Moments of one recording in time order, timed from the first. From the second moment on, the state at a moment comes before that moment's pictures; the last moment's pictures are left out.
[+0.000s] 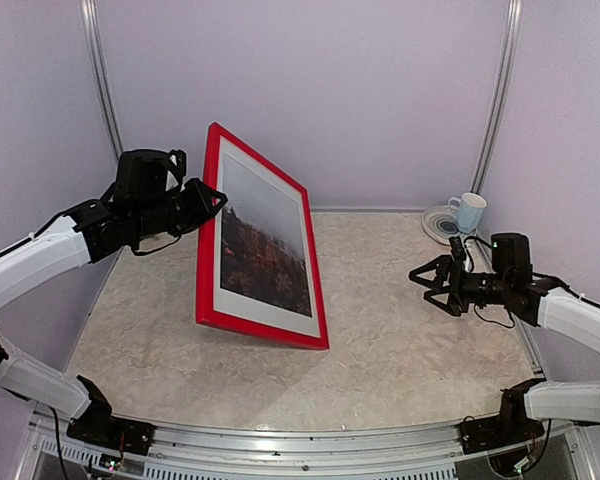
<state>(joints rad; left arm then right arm) -0.64 1.29 1.20 -0.26 -0.13 -0.75 0.22 1.02 0.55 -0.07 -0.69 0.73</state>
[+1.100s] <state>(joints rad) -0.60 1.32 0.95 -0.05 0.11 -0.94 0.22 1.09 0.49 0.01 -0.69 0.74</state>
